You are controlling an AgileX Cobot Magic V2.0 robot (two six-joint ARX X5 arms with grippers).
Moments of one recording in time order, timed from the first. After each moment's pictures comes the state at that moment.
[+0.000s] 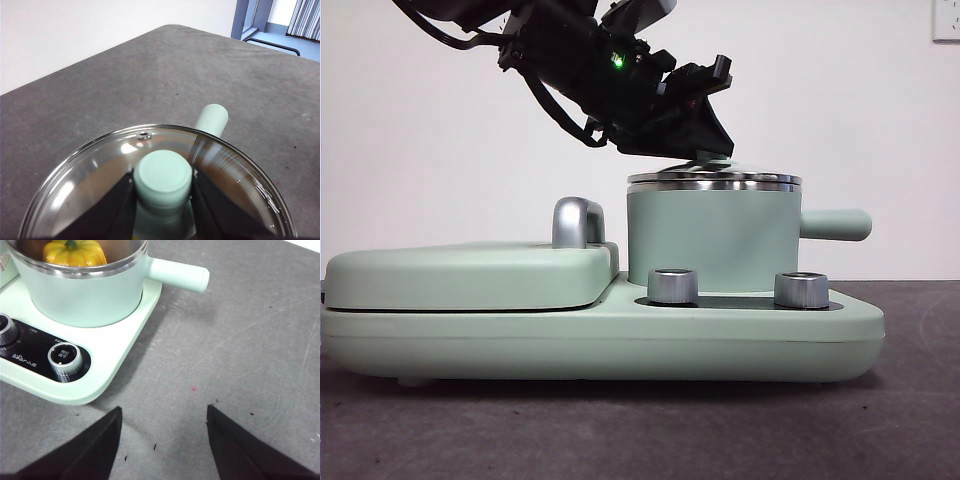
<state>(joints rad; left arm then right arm) -0.70 1.74 1.15 0.32 0.18 0.09 0.60 0.45 0.65 -0.80 0.29 0.06</state>
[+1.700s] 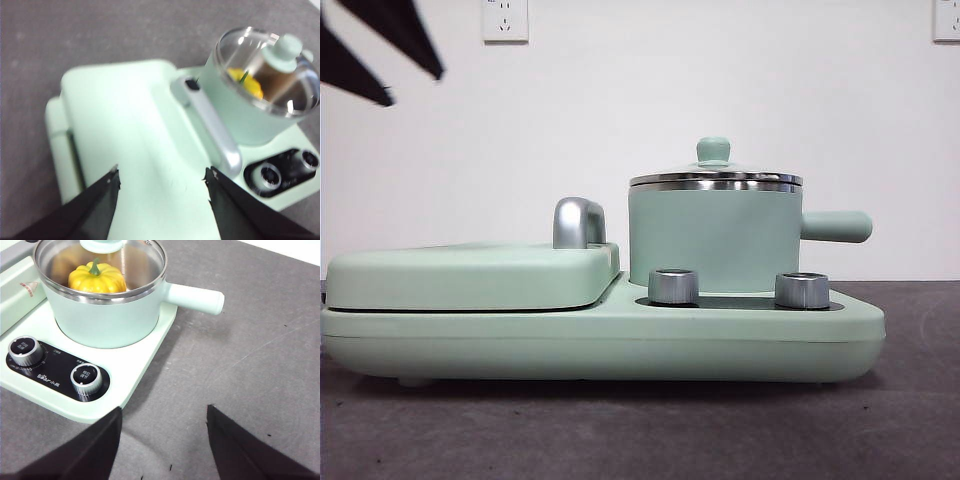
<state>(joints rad) -0.37 0.87 0.83 -0.49 0.15 -0.17 0.60 0.45 0.65 -0.73 0.24 0.06</state>
